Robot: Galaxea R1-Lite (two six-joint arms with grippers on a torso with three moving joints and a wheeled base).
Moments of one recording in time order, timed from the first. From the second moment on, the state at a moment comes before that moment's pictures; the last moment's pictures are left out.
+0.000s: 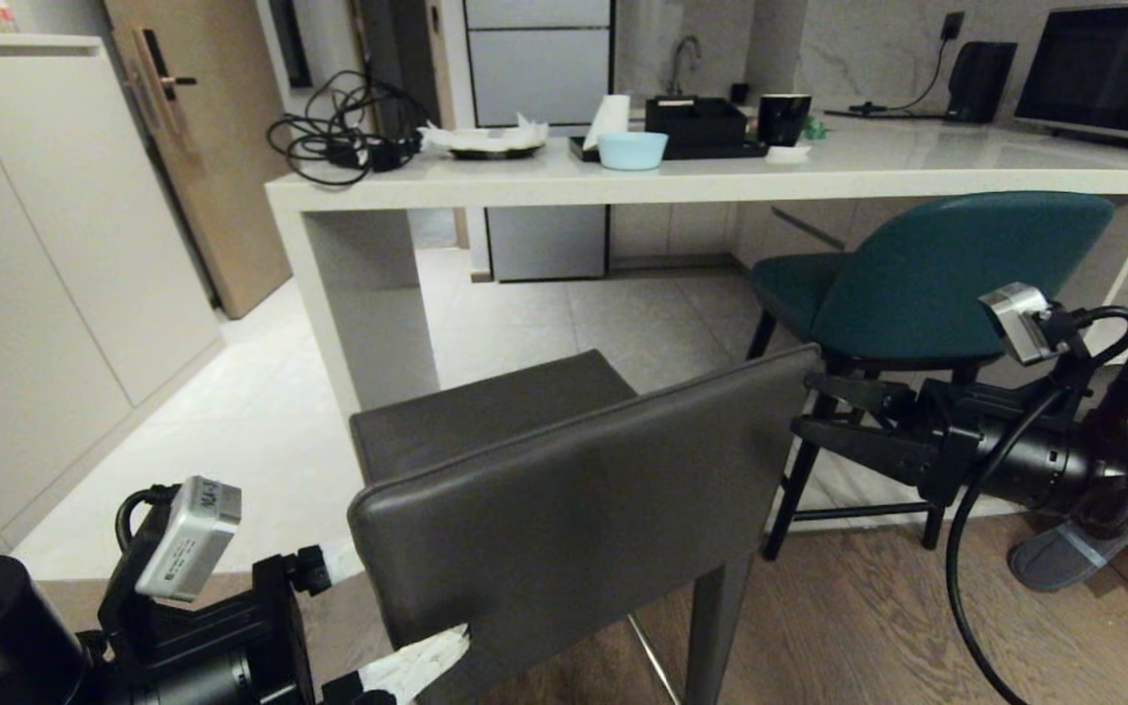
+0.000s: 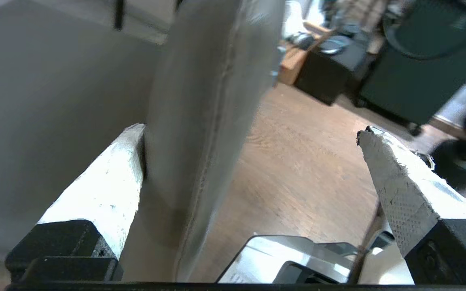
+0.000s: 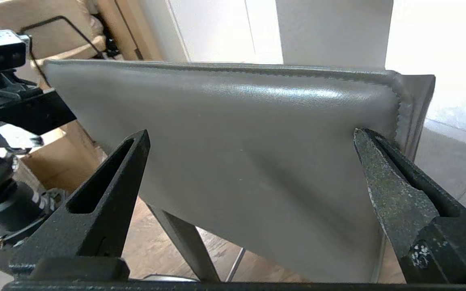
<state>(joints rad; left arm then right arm) -0.51 1.57 -0.01 -1.52 -0.51 -0.21 0.15 1.66 -0.52 -1.17 0.90 0.20</state>
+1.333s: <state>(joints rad) -0.23 1.19 0.00 -1.38 -0.61 -0.30 0.14 1.64 -0.47 -1.17 0.85 0.20</state>
